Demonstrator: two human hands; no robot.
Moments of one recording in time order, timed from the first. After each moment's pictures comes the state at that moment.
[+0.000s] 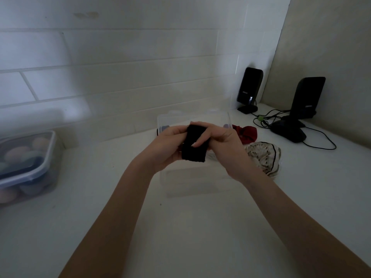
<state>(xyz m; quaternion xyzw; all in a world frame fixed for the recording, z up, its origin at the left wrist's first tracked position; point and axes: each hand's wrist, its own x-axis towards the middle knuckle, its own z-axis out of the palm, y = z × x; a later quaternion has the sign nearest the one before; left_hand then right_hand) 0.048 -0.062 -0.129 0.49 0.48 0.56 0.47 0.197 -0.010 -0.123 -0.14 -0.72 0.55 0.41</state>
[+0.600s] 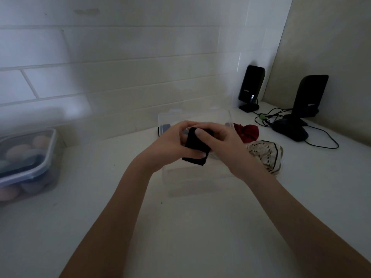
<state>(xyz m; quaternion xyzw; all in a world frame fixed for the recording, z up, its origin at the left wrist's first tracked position) 0.045 -0.067 -0.129 0.59 0.53 0.49 0.37 0.197 -0.001 -0.126 -0.19 -0.72 0.55 0.38</state>
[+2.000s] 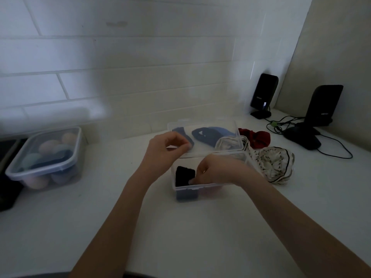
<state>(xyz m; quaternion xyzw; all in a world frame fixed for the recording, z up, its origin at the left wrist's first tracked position) 0.025 -0.104 -0.145 0.54 0.63 0.55 0.10 0.171 -0.024 -0.131 -0.34 -0.91 0.25 -0.05</state>
